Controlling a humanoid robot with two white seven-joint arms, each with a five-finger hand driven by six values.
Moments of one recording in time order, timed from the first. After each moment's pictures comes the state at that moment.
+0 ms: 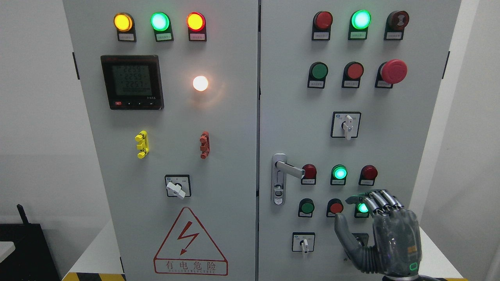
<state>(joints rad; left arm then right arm) 0.00 -0.06 0.00 0.00 0.11 -0.13 -0.07 -0.33 -0.12 0.06 -1.71 1.02 -0.24 -0.46</state>
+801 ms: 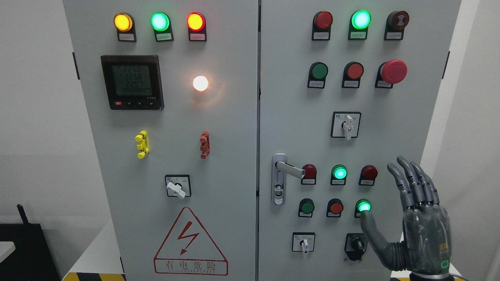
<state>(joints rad) 0.00 -0.06 0.00 0.00 0.11 -0.13 -0.07 -0.31 -0.18 0.02 -1.77 0.95 -0.24 -0.46</state>
